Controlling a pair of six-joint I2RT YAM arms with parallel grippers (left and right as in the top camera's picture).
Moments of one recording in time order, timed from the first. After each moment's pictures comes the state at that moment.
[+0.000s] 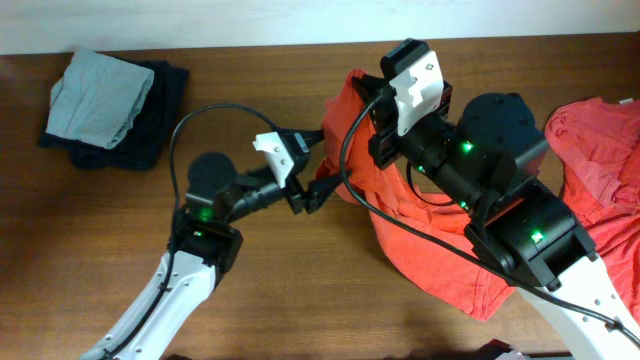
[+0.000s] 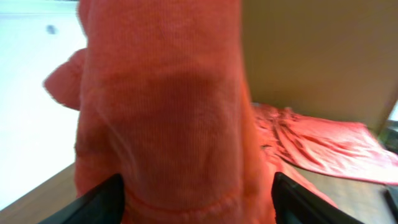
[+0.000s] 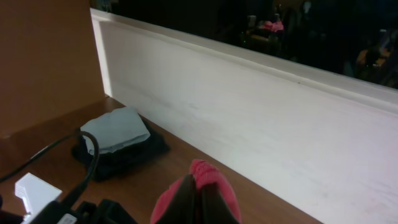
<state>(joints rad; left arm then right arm) -0.38 1.31 0.76 0.54 0.74 0.01 0.54 1.21 1.44 -0.34 -0.09 -0.10</state>
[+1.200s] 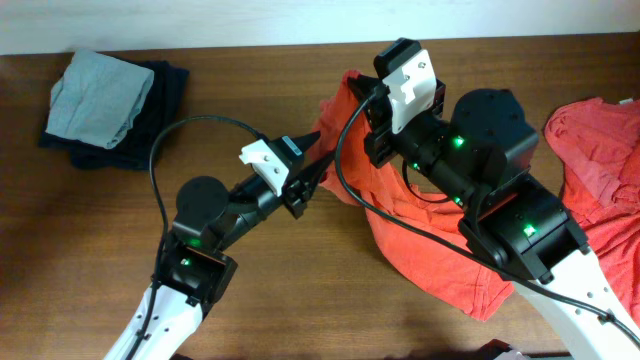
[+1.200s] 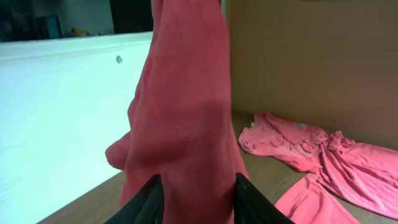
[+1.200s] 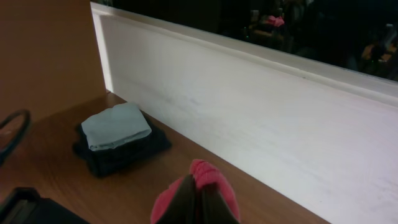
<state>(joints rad) -0.45 1.11 0.76 0.40 0.45 0.02 0.54 1.23 1.44 -0.34 -0.10 -0.10</state>
